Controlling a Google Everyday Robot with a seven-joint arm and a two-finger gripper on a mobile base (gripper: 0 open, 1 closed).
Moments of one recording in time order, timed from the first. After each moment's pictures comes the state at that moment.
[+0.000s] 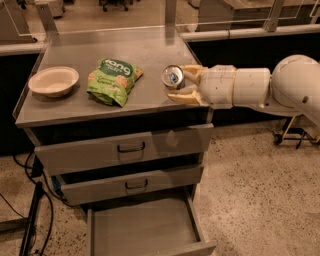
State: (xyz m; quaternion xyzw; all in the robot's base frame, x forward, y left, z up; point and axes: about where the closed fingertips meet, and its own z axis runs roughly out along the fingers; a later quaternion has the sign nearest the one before) arm 0.591 -0.045 0.914 -0.59 0.53 0.16 0.59
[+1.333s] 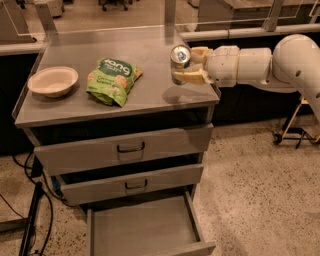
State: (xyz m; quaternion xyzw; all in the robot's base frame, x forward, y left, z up) arm 0.656 -0.066 0.930 -0.56 0.54 0.21 0.59
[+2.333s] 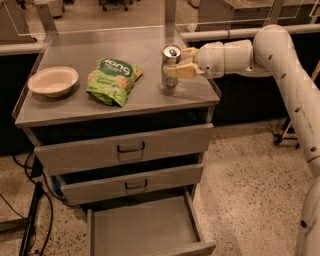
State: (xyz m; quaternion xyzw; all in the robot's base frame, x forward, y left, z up) arm 0.702 -0.046 0.906 -0.54 0.57 0.34 0.51
